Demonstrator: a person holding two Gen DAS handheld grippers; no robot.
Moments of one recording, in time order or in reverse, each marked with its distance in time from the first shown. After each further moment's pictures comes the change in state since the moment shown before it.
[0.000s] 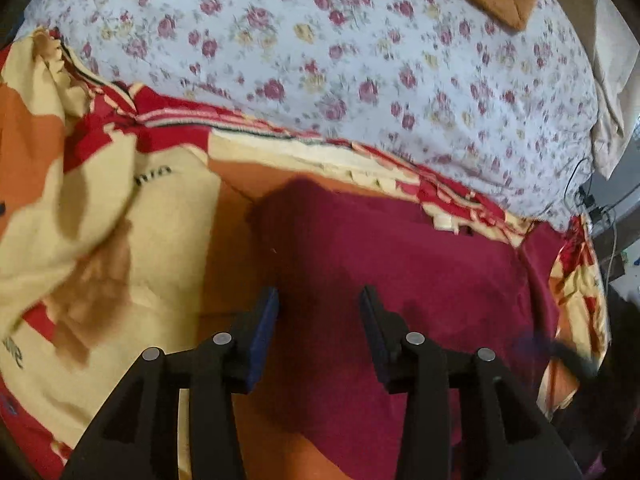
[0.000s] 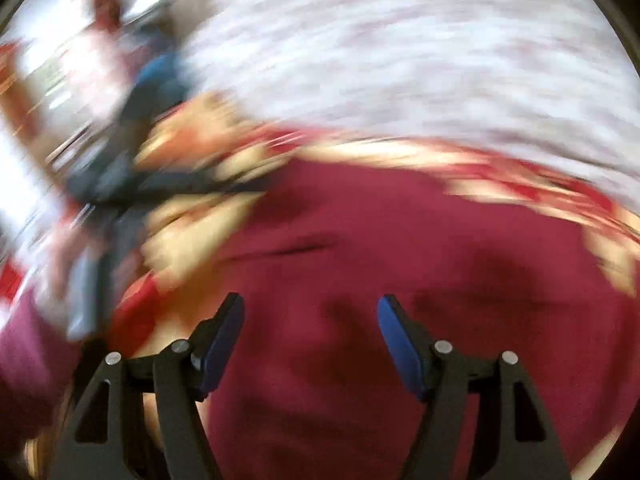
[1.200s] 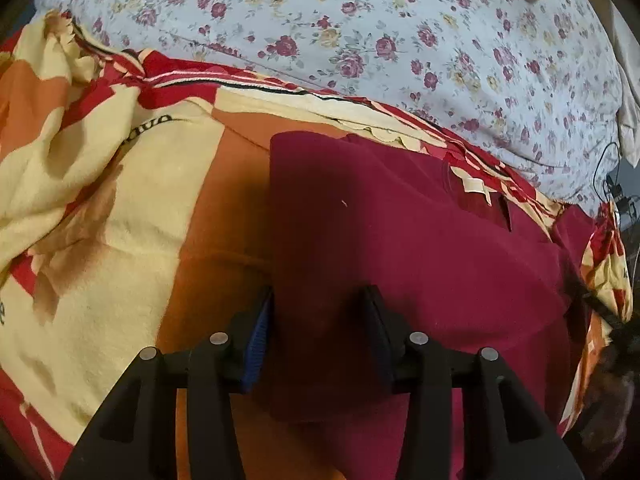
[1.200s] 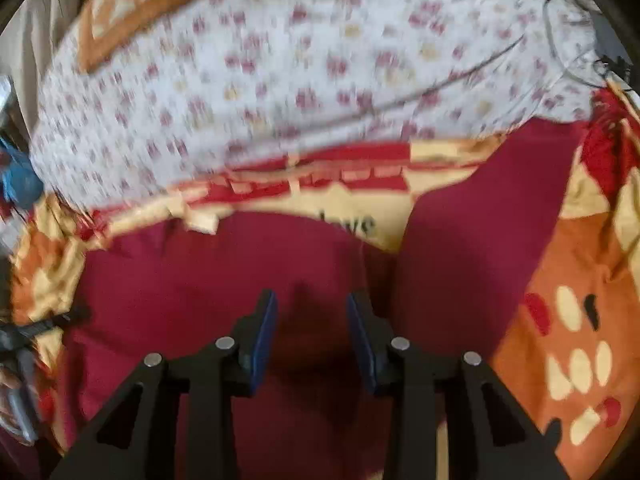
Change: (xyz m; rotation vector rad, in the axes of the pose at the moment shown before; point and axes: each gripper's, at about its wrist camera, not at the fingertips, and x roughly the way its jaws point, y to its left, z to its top) left arm 0.026 -0.007 -0.028 -0.028 0.035 0.092; right arm -0.035 -0.154 -0.018 0.299 -0.033 -0.341
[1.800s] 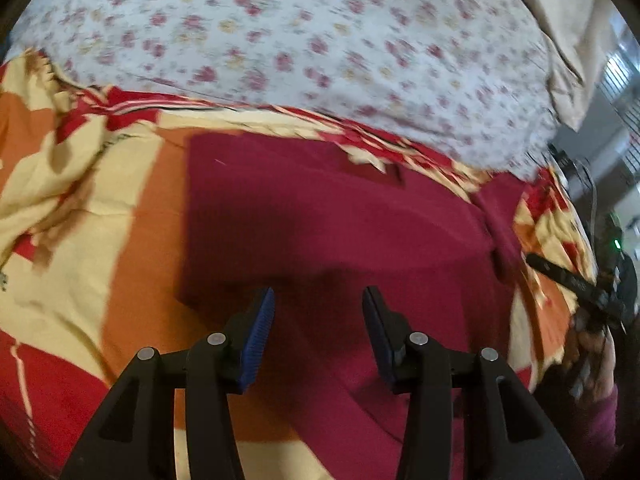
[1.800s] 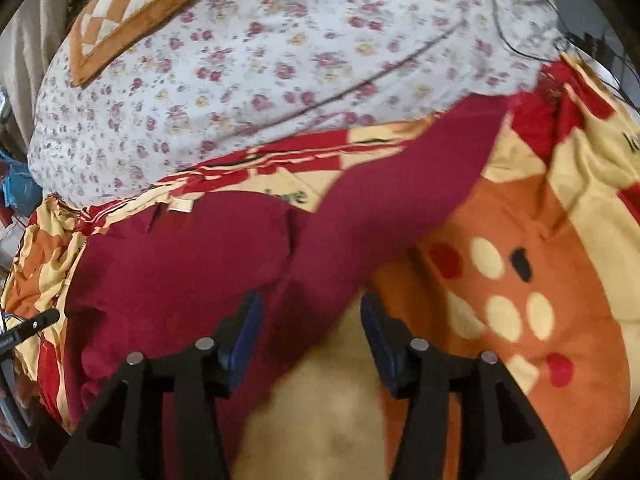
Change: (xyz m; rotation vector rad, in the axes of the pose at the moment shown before) left arm -0.064 -0.067 -0.058 0.142 -0.038 -0.146; right arm -0.073 -0.060 -0.030 0.071 -0.005 -0.007
